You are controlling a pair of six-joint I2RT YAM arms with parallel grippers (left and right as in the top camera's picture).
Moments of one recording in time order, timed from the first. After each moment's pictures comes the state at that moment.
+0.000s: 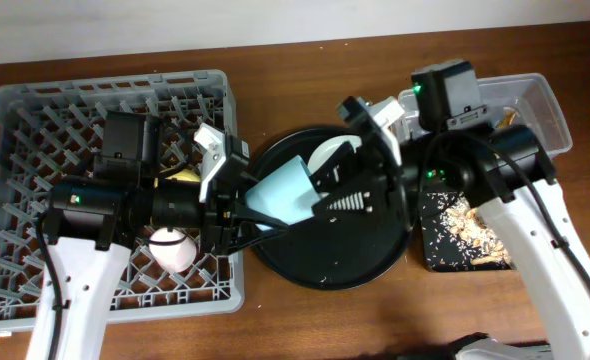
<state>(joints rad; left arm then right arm) -0.21 1.33 1.46 -1.22 1.25 0.54 0.27 1.41 1.55 -1.02 -1.50 -0.34</state>
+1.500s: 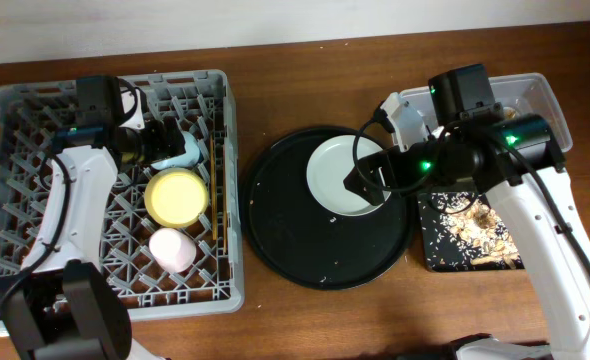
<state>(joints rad) 0.07 1.78 1.45 -0.77 0.16 -0.14 0.19 1.44 1.55 -1.26 -0.51 -0.07</state>
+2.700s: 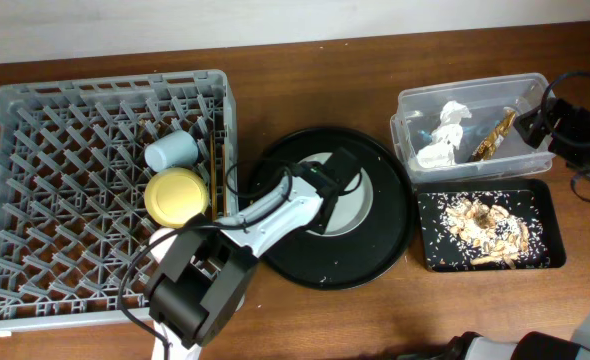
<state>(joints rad) -0.77 2.09 1.46 -0.86 -0.25 -0.29 -0.58 1.46 1.69 -1.30 -0.48 0.03</state>
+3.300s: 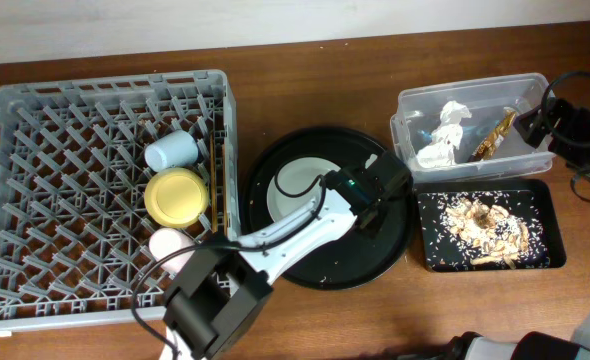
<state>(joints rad) -0.92 2.09 1.61 -0.75 -0.07 -0.32 -0.58 1.46 1.69 -1.30 -0.48 0.05</state>
